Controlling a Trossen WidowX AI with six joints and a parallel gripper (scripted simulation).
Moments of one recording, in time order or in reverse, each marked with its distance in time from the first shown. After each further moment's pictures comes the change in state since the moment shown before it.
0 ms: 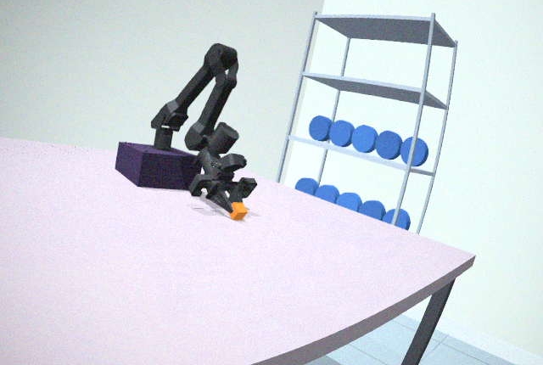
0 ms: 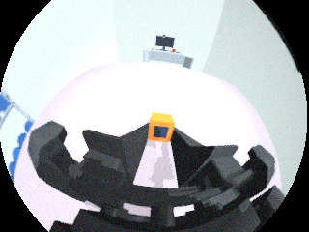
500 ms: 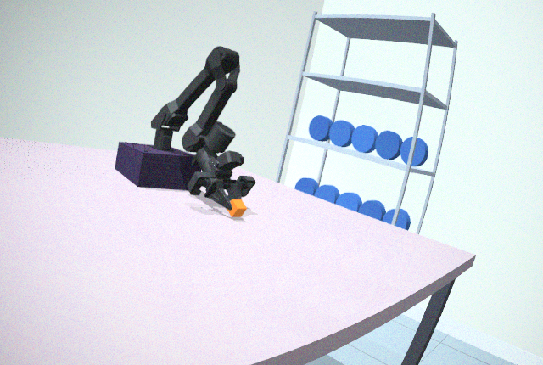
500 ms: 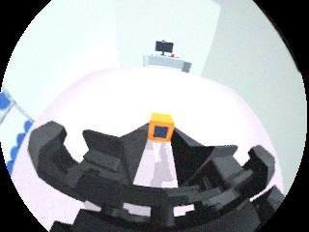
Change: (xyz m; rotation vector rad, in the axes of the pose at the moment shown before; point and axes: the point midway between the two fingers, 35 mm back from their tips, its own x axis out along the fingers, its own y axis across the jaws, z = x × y) arm -0.008 -0.001 0.001 0.000 -0.057 0.000
